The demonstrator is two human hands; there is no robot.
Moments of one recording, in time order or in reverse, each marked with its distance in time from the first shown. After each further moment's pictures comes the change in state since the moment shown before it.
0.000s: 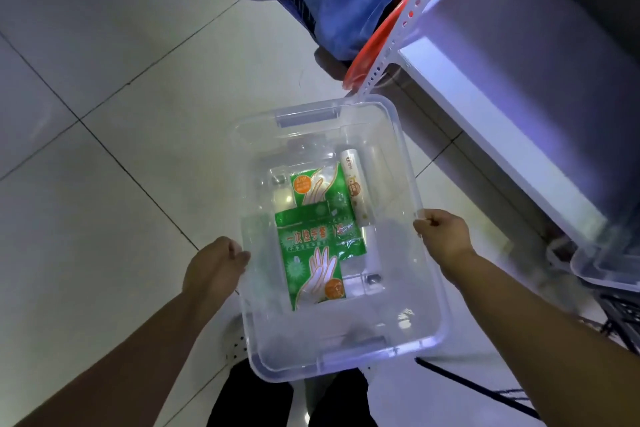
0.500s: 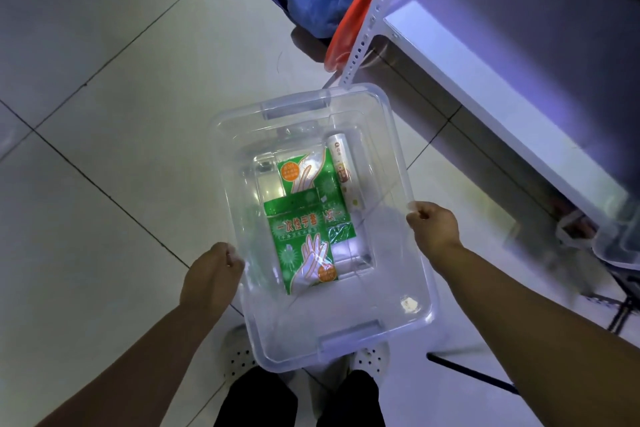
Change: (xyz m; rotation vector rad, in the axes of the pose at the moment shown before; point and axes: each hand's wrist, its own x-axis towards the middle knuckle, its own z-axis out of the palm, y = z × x) left_hand 0.038 -0.004 0.041 0.118 -0.019 0.062; right_hand 0.049 0.036 0.033 -0.095 0.089 -0.015
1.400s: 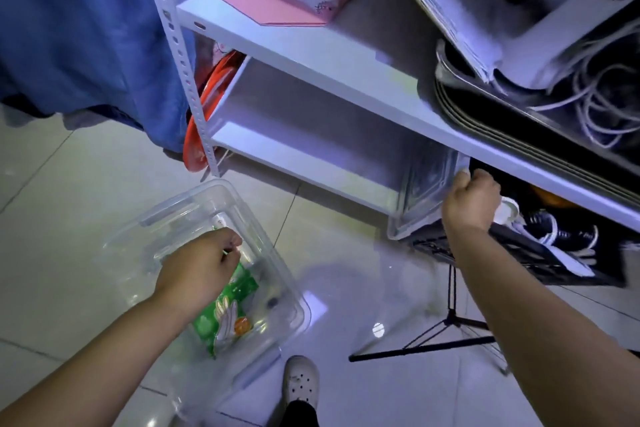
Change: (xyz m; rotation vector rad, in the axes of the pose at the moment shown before) left_hand -0.161 0.260 -0.068 0.229 0.015 0.751; right_hand -0.116 0.012 -0.362 0.073 0.915 0.048
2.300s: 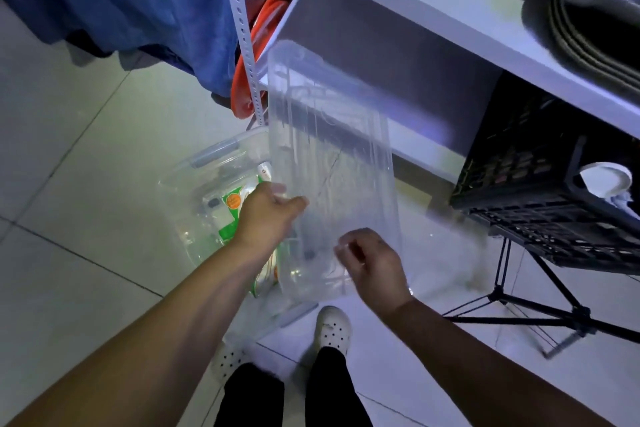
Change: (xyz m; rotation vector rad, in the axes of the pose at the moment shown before) left_hand 0.005 0.009 0.039 -0.767 0.026 -0.510; right_hand -0.216 0.020 0.070 0.305 -0.804 -0.453
